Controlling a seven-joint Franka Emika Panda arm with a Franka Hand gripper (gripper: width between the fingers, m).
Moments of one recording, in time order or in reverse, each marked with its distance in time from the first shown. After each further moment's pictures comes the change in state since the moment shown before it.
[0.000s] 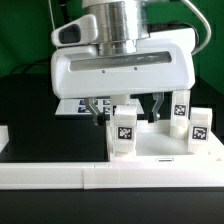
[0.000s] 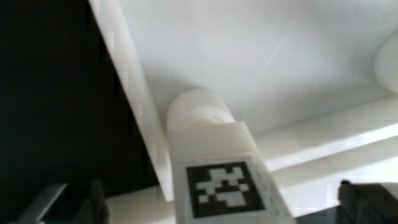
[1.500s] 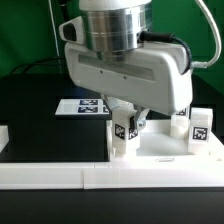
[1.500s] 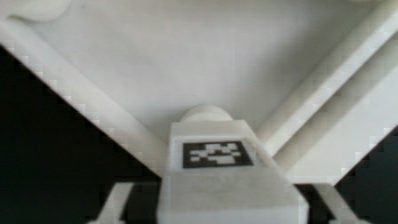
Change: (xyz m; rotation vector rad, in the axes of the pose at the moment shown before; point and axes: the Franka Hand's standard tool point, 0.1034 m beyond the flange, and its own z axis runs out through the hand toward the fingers) arm 0.012 -0.005 0.000 -0.094 -0.137 0.766
